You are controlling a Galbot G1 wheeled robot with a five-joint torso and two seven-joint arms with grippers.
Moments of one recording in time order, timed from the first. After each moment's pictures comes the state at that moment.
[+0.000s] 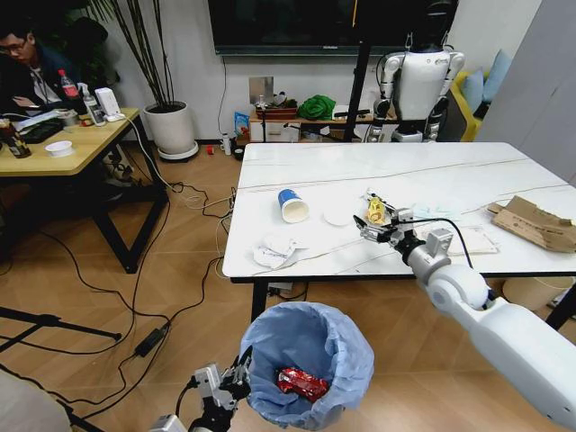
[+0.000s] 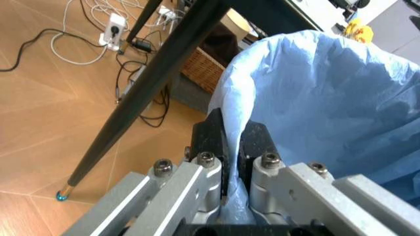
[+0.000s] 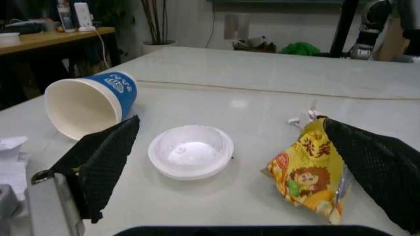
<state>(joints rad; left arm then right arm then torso) 1.89 -1.33 -0.33 -2.20 -0.66 0.08 -0.07 -0.77 0.78 0.02 1.68 0.84 -0.09 0.09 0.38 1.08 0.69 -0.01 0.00</state>
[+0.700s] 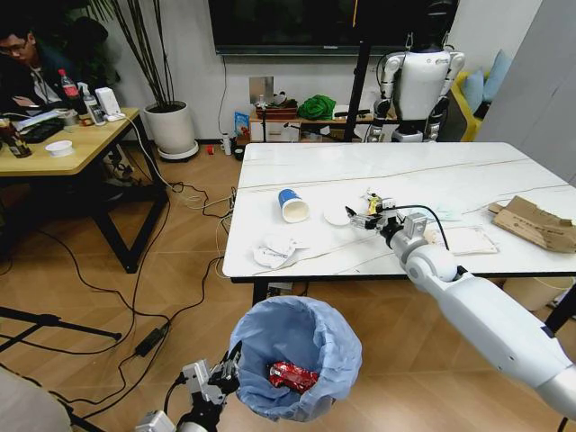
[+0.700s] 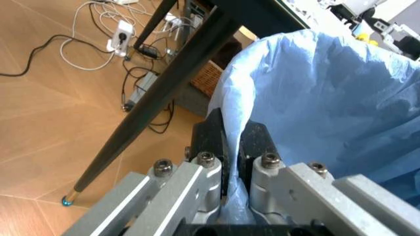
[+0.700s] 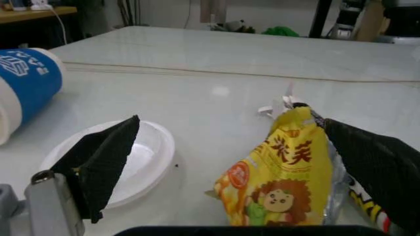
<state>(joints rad) 1.87 -1.32 -0.36 -2.20 -0.71 0.08 -0.07 -0.59 0.87 -0.08 1.40 0.81 -0.09 0.08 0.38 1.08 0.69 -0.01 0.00</state>
